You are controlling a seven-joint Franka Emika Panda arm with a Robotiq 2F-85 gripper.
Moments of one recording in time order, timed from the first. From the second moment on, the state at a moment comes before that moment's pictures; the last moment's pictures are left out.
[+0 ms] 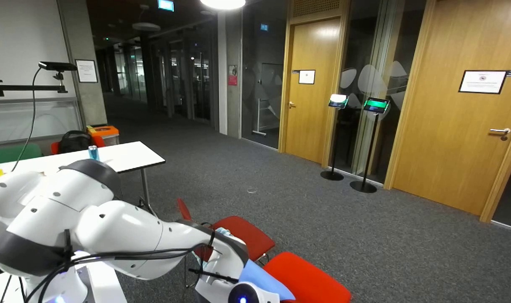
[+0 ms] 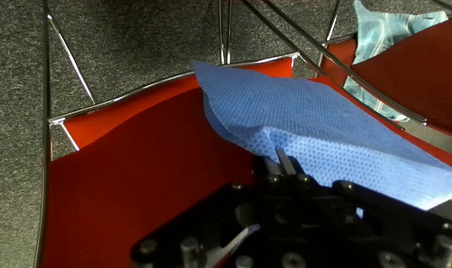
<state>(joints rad) -1.47 0.98 0.66 -1.88 0.15 2.64 -1.10</state>
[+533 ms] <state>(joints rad) -1.37 0.92 0.58 -1.89 0.15 2.65 -1.10</state>
